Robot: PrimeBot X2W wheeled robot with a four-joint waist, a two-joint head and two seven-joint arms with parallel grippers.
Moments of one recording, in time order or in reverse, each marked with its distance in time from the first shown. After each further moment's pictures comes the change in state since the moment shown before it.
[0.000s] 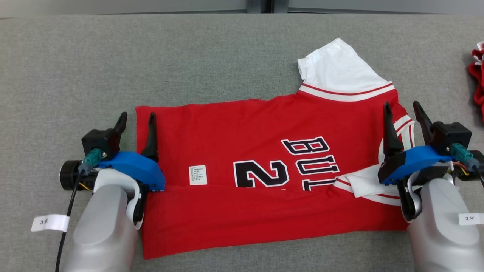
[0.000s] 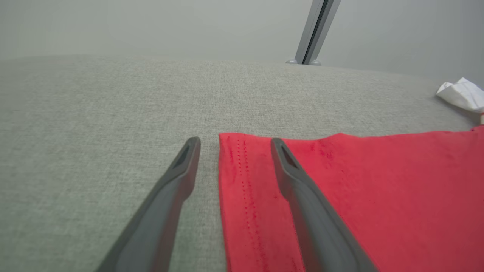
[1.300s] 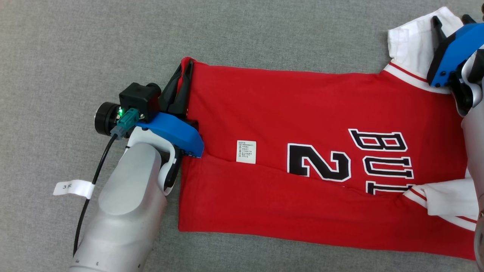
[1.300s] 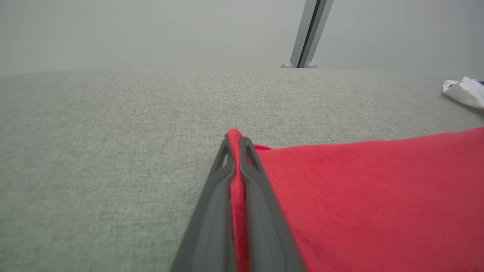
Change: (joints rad) left arm -0.144 -0.030 -0.226 -0.110 -0.084 -0.008 -0.002; right arm -0.574 -0.189 0.022 0.442 -0.062 0.000 0.343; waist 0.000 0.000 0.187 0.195
